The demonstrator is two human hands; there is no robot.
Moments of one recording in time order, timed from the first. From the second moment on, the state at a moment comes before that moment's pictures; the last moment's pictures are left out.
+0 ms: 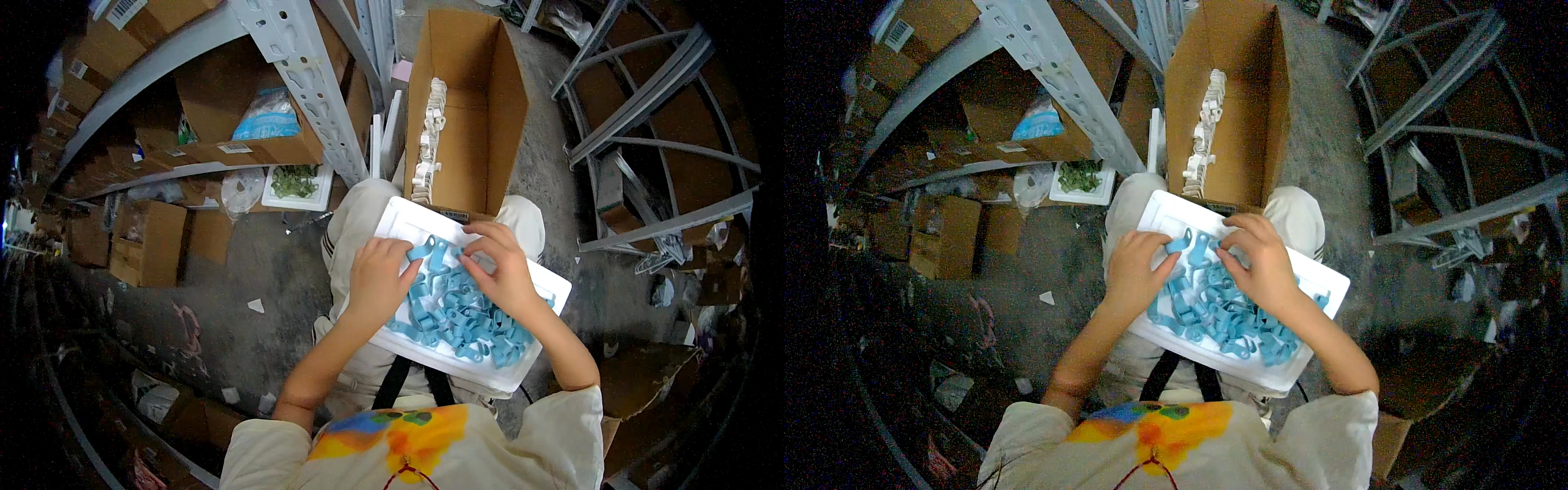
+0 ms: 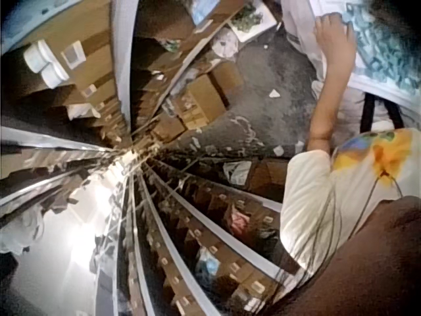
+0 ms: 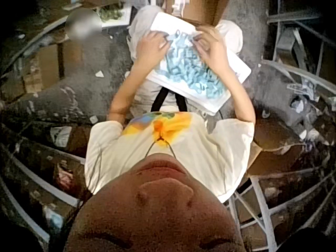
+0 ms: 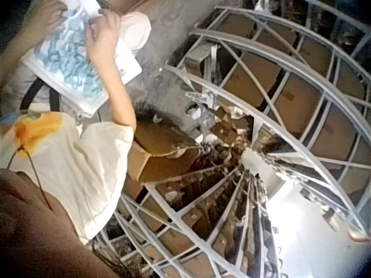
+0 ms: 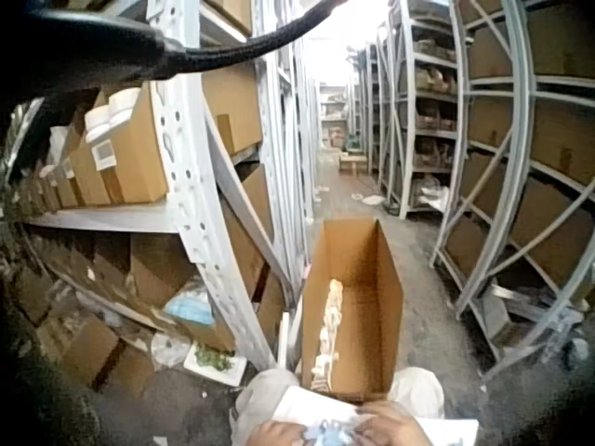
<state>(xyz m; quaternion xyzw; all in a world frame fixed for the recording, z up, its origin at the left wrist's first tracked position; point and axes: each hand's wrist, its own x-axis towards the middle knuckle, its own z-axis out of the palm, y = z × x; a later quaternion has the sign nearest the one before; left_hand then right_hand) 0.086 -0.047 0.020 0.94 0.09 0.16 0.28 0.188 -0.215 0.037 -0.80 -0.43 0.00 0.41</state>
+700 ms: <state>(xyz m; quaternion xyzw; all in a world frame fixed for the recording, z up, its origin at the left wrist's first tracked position) 0.103 -0.072 0.073 0.81 0.07 0.17 0.56 0.195 -0.221 0.070 -0.60 -0.19 0.19 0.75</state>
